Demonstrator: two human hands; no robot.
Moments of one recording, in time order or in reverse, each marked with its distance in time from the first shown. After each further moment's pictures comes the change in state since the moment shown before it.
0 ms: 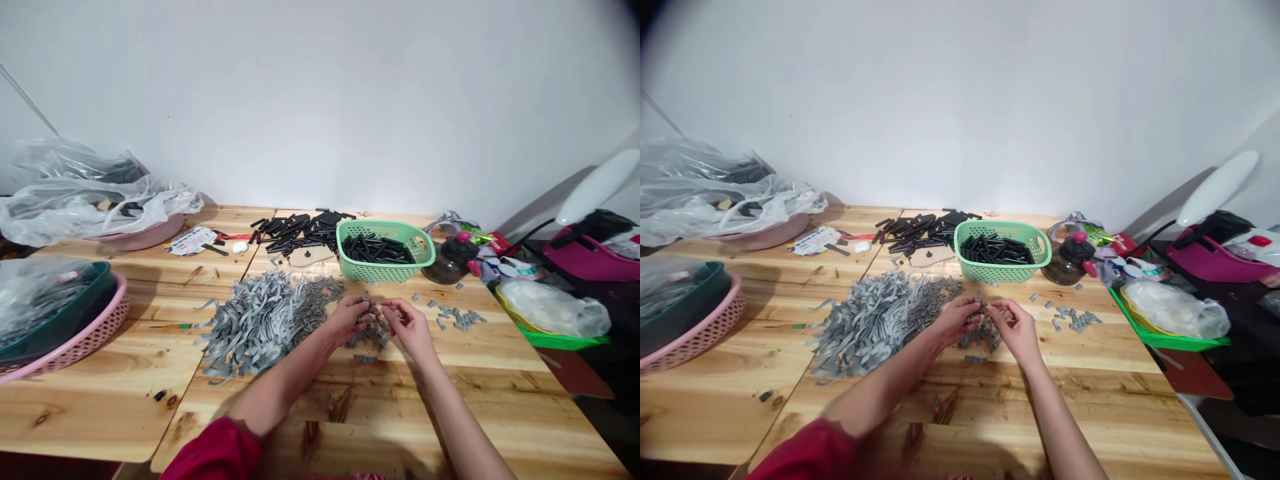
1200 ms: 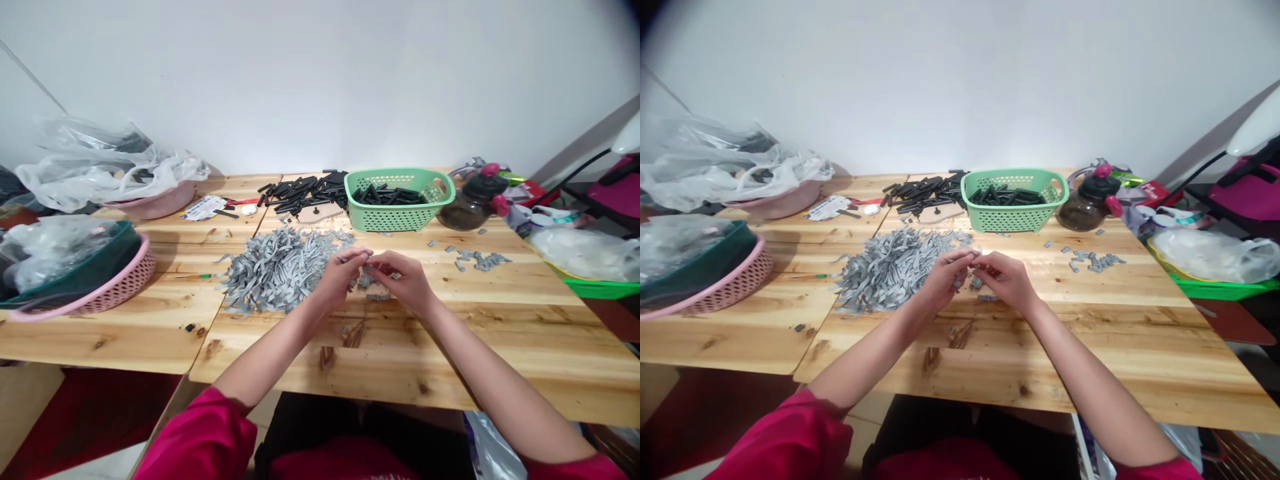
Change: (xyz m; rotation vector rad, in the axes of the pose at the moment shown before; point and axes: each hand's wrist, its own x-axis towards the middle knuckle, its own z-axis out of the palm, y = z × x) left_hand -0.058 -0.017 -0.019 0.289 0.123 0.331; right_hand -0.026 0.002 0.022 -0.051 -0.187 -0.552
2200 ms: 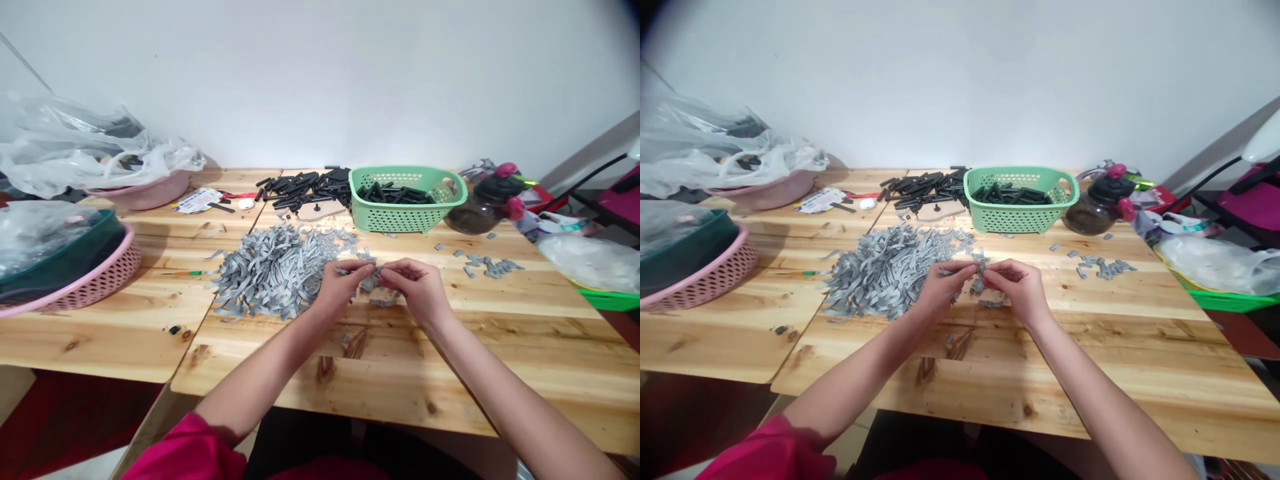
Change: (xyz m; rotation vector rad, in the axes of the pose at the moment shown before) left_hand -0.009 -0.012 0.001 0.078 0.185 0.087; right_hand -0.013 0.008 0.011 0.531 0.240 0.599
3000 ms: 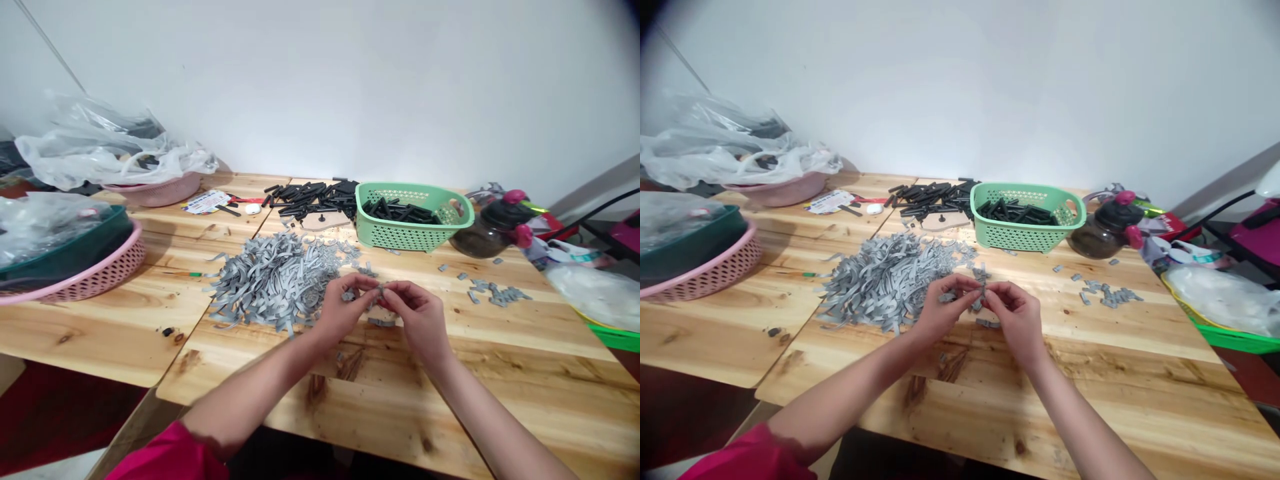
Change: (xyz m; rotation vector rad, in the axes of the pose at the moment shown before) left_hand -0.007 0.000 0.002 0.209 -0.059 0.274; right_hand -0.011 -0.001 0.007 -0.120 0.003 -0.092
